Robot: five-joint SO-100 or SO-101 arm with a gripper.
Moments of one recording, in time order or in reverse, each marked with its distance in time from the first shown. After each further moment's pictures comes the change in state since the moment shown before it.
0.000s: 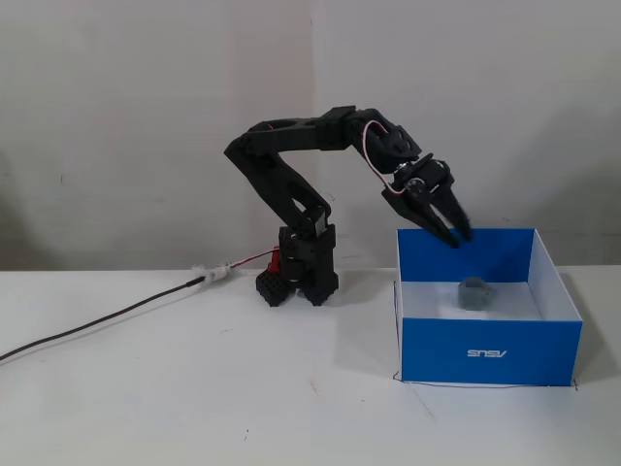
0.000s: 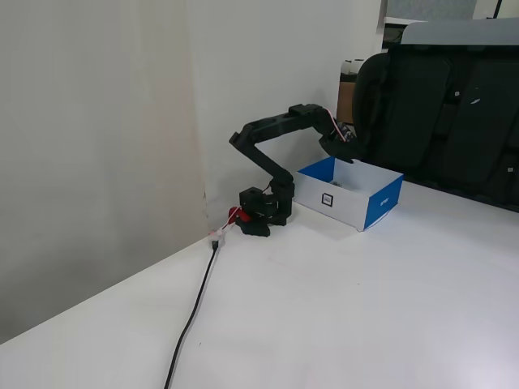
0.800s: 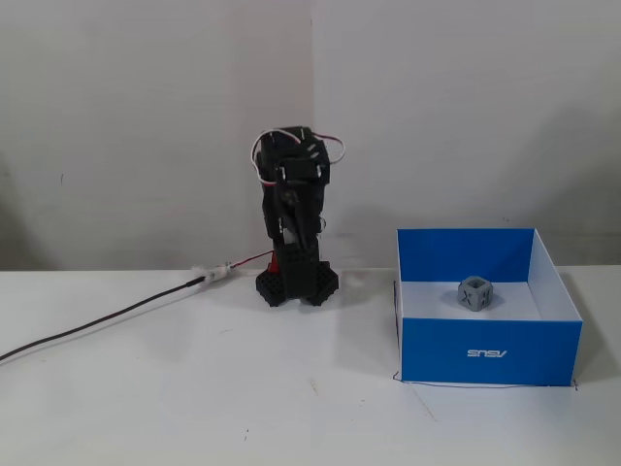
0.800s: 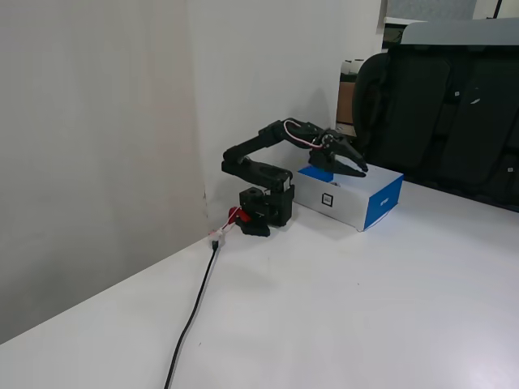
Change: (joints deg) arm 50.4 38.0 19.7 -7.5 -22.4
